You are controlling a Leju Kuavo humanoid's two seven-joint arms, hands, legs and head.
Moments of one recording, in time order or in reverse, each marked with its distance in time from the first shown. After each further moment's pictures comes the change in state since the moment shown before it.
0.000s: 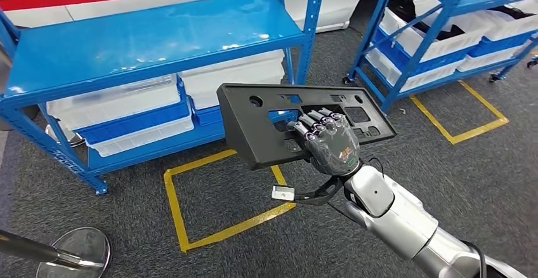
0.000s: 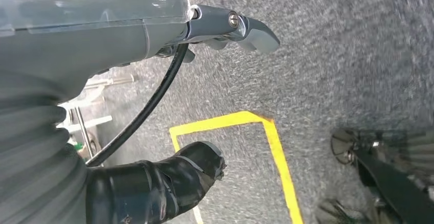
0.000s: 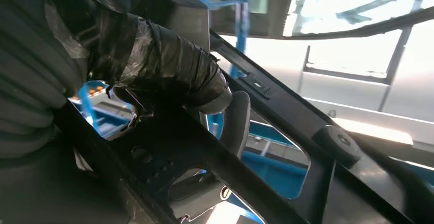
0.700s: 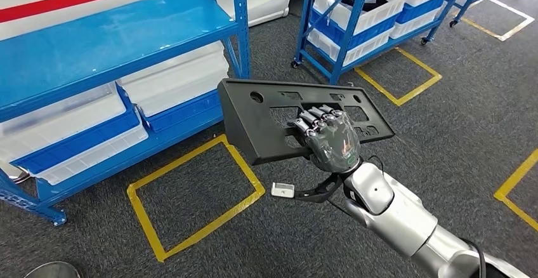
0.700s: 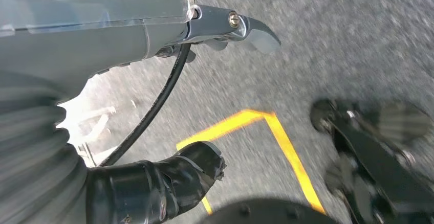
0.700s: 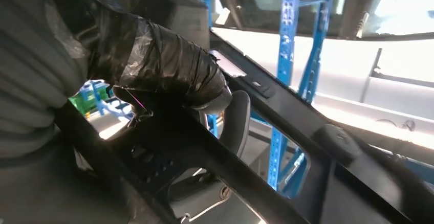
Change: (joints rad) left arm 0.005 0.006 0.021 -0.001 0.008 -0.033 -0.013; right arm -0.009 0.001 0.002 0.000 0.000 0.004 0.003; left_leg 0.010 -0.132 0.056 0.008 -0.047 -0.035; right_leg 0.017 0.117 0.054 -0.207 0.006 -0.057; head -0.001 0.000
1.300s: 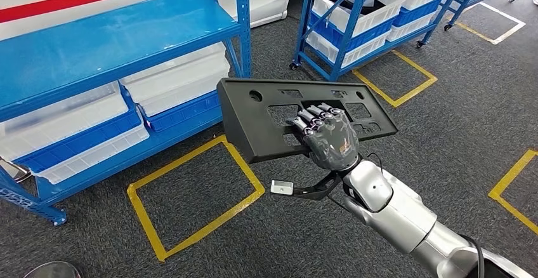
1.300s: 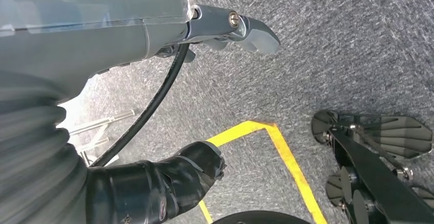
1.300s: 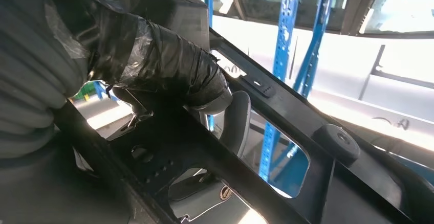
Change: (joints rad) left arm -0.008 0.000 0.007 0.000 -0.002 0.000 -0.003; right arm -0.025 0.000 0.010 0.024 0.009 0.024 0.019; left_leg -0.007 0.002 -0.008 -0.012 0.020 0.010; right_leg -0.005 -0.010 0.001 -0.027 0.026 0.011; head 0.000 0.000
